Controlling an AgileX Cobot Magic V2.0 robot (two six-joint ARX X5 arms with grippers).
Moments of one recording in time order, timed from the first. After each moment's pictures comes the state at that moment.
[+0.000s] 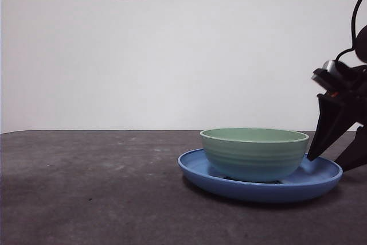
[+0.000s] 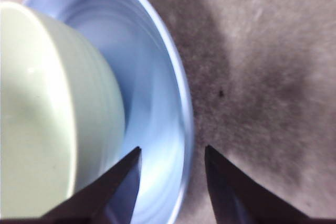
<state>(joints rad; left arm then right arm) -0.69 0.45 0.86 -0.83 0.10 -0.12 0.04 1.62 0.84 -0.46 -0.65 0.13</state>
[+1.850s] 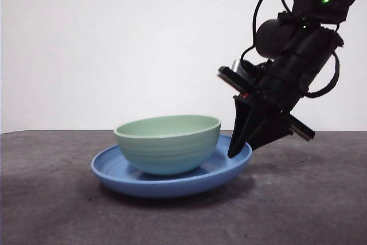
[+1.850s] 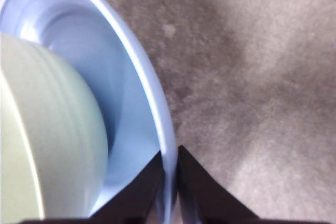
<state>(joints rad) -0.69 0.45 0.86 -0.83 0.10 -0.12 0.37 1.83 1.17 -0.53 -0.56 0.26</state>
